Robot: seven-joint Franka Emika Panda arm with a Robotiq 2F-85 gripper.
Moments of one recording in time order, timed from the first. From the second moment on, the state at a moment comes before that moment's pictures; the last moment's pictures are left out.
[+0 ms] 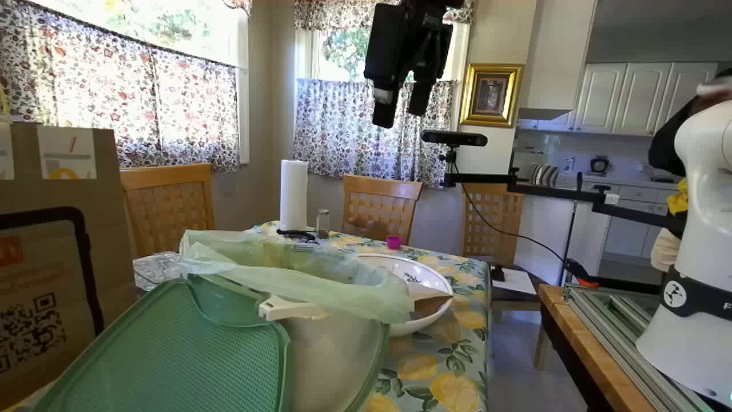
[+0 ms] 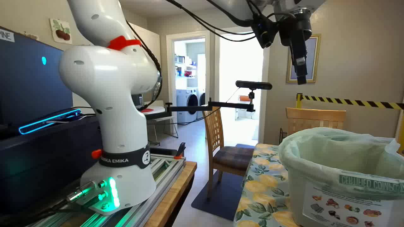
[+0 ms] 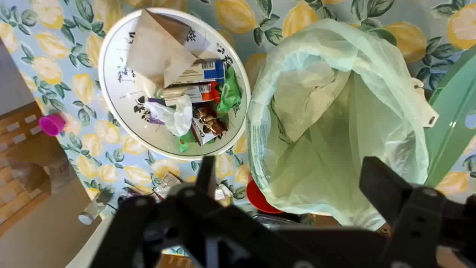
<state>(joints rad) -0.10 -0.33 0.41 -2.31 -0.22 2.06 0.70</state>
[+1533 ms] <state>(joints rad) -0.30 -0.25 -0.02 -2.77 -0.54 2.51 0.82</state>
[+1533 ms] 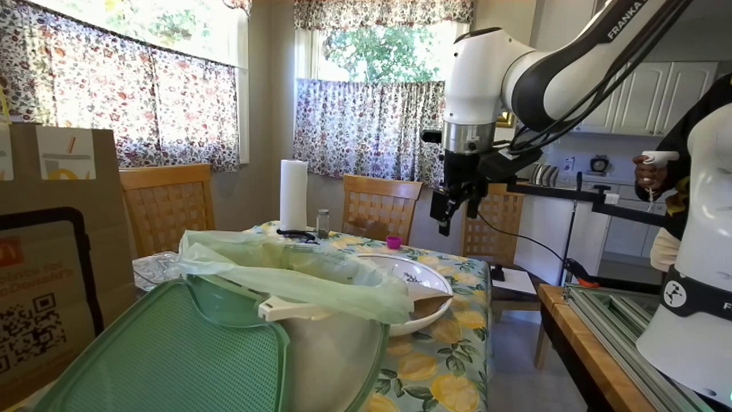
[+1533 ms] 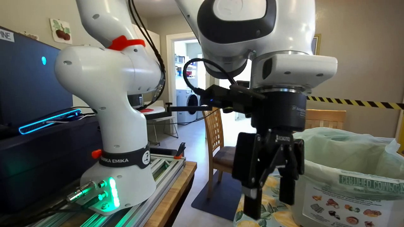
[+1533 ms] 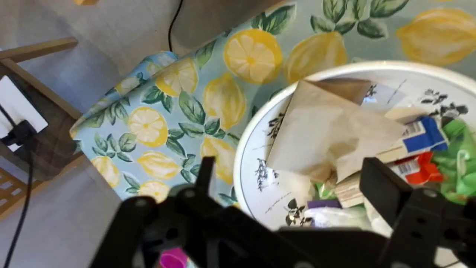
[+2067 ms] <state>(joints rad) -0.32 -0.22 -0.04 -2.76 -0.56 2.61 0.88</state>
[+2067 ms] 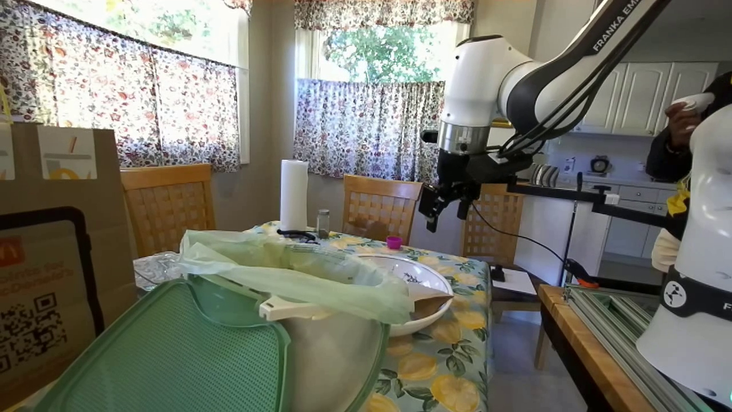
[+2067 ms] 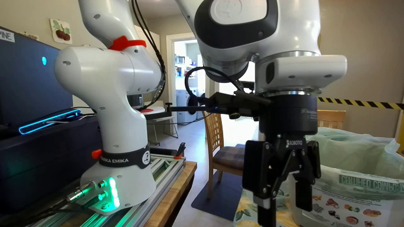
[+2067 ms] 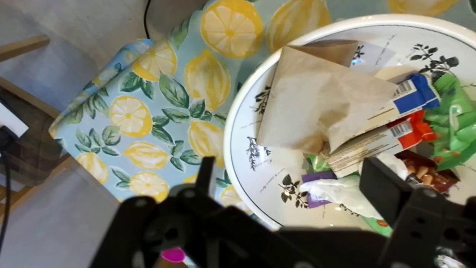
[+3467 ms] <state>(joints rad) -0.49 0.28 0.15 -2.61 -0.20 3.11 0.56</state>
